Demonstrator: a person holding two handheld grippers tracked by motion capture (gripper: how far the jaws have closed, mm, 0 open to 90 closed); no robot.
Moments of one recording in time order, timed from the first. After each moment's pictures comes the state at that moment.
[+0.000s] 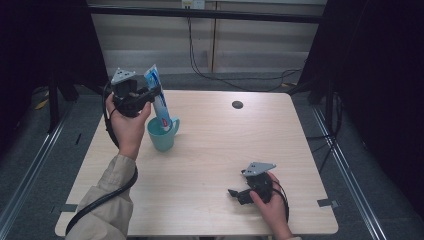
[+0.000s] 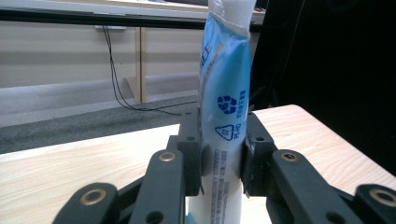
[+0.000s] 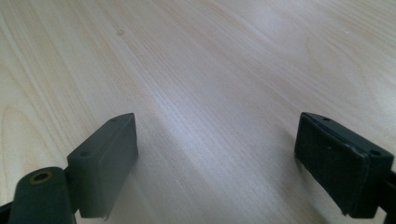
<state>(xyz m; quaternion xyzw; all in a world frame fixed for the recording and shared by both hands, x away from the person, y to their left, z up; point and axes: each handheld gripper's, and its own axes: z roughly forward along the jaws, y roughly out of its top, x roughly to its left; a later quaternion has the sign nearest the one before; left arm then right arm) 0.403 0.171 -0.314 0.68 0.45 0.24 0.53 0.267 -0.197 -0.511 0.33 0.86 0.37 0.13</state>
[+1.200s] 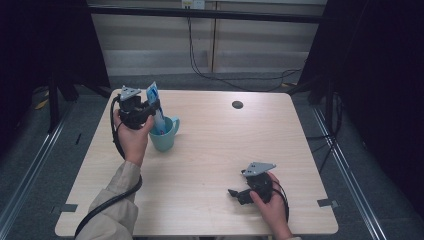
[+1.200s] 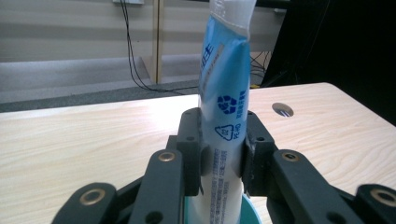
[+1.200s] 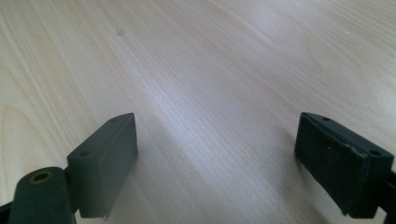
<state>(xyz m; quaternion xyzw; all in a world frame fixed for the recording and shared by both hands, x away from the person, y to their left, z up) 0.413 0.176 -0.373 0.68 0.48 0.24 0.50 0.267 -0.197 -0.511 0.33 0.86 0.37 0.13</state>
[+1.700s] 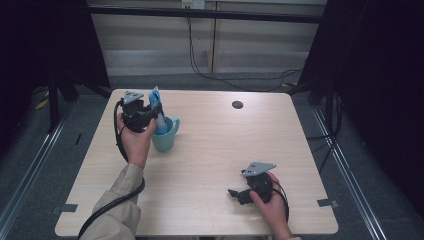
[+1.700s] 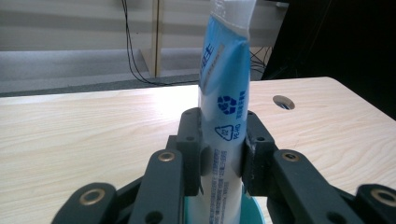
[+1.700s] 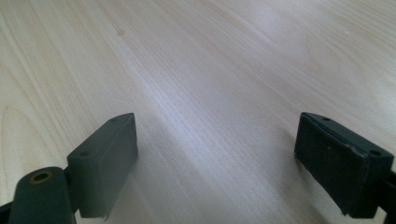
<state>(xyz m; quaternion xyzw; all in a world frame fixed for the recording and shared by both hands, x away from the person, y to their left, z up) 0.412 0.171 -0.387 0.68 0.49 0.23 0.49 0.267 -0.196 -0.511 0.33 0.86 0.37 0.13</state>
